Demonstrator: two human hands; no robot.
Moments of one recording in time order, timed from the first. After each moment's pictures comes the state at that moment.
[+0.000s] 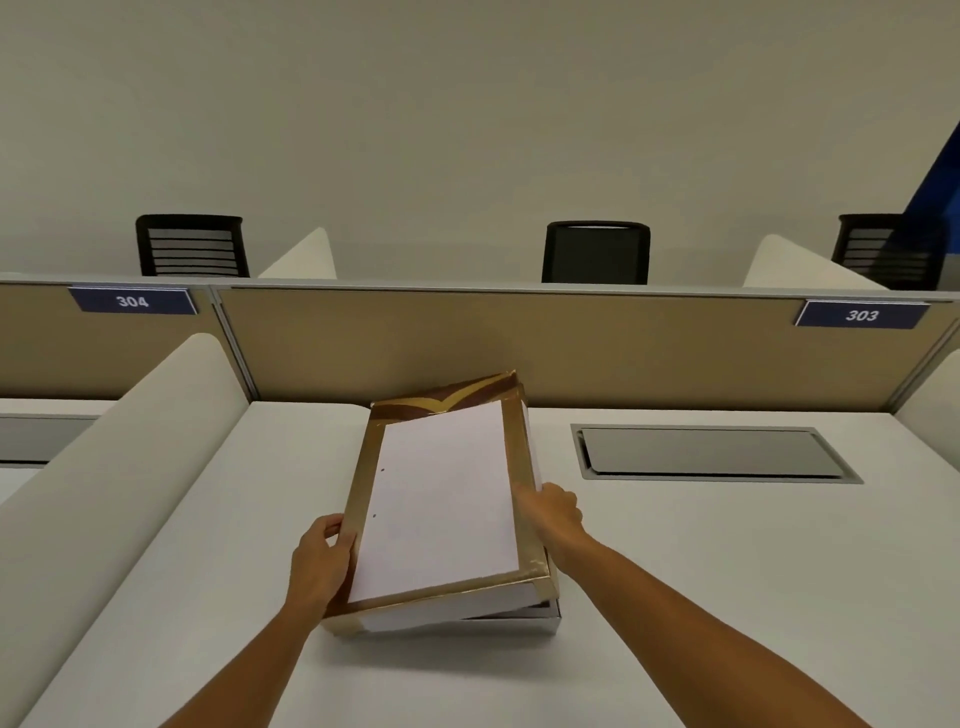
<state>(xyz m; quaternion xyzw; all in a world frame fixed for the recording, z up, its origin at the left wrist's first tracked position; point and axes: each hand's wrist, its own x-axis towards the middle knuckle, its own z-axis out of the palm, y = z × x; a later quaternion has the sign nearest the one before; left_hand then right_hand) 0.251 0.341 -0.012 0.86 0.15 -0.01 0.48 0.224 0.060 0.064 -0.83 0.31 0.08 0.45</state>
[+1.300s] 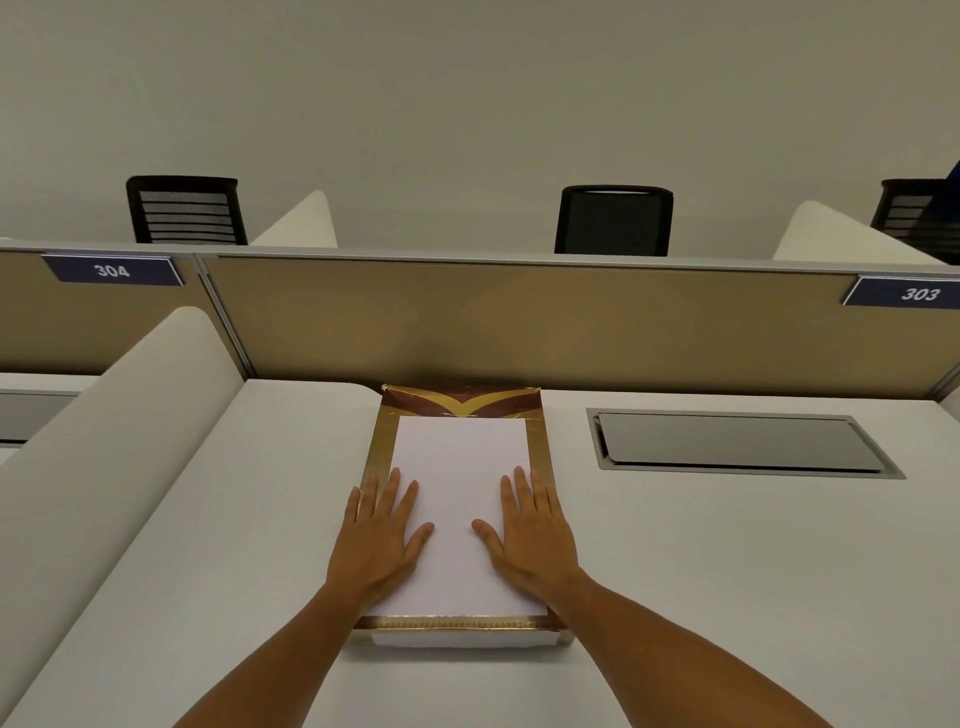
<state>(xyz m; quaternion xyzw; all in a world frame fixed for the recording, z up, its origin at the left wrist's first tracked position) 0.276 0.298 -0.031 0.99 -0.15 -0.01 0.07 0.244 0.069 -0.040 -0.99 0.02 0.03 0.10</state>
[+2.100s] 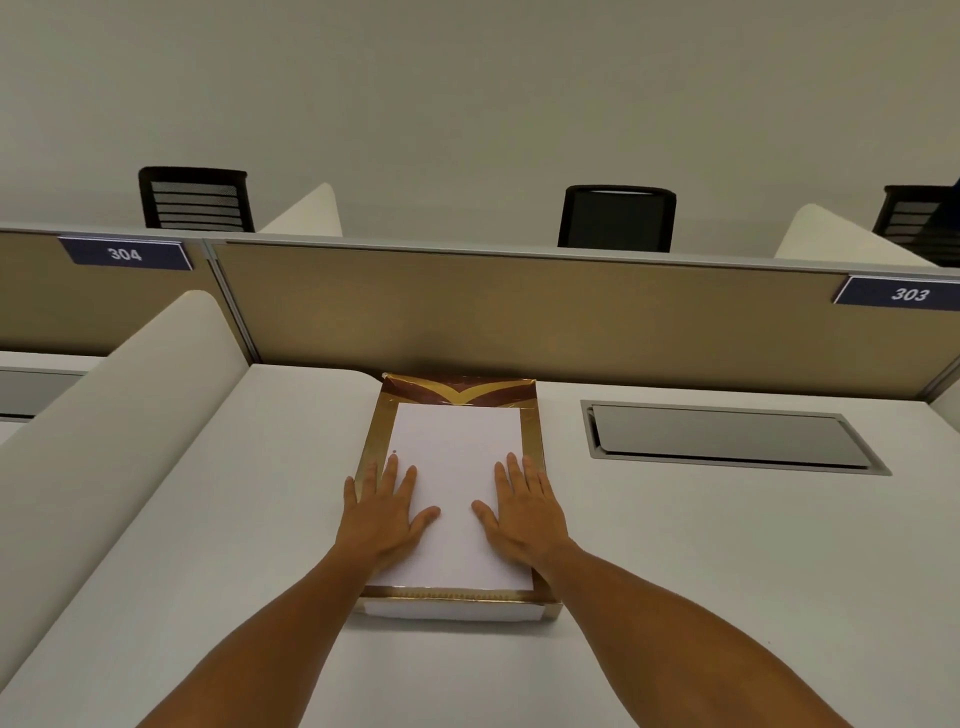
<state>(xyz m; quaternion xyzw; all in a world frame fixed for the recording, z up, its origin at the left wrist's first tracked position) 0.276 0.283 -0.027 0.99 -0.11 -0.08 0.01 0.244 0.061 -0.028 -0.99 -0.01 0.08 0.08</state>
